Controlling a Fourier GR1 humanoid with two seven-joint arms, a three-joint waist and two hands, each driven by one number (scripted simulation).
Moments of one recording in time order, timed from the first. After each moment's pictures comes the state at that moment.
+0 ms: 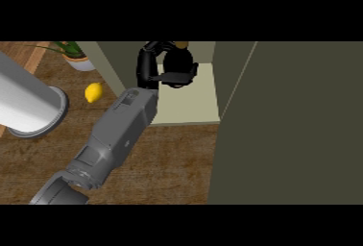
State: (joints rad) left arm -1.08 0.01 -0.12 -0.33 0.45 0.46 -0.70; right arm -0.04 -0.02 0.10 -2.47 -0.08 0.14 0.60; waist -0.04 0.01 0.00
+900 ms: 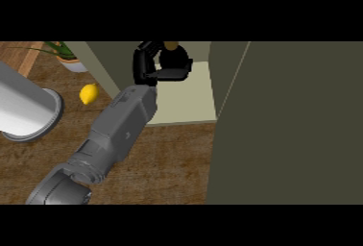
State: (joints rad) left arm -1.16 0.01 0.03 -0.17 0.54 0.37 -0.74; right arm -0.07 -0.02 0.12 -2.47 -0.08 0.14 0.61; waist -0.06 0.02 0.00
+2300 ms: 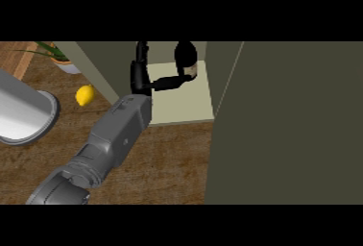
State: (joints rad) left arm -1.13 0.01 0.02 -0.09 0.45 0.47 -0.80; right arm -0.09 -0.01 0.15 -2.46 -0.08 0.13 0.61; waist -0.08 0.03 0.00
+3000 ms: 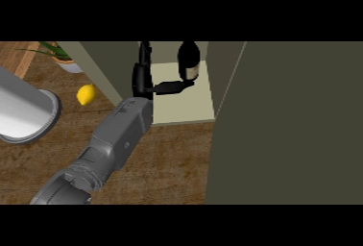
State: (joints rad) left arm -1.10 0.00 0.02 -0.10 0.43 0.38 -0.85; right arm -0.09 -0.01 0.15 -2.45 -0.08 0.14 0.60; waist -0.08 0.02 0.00
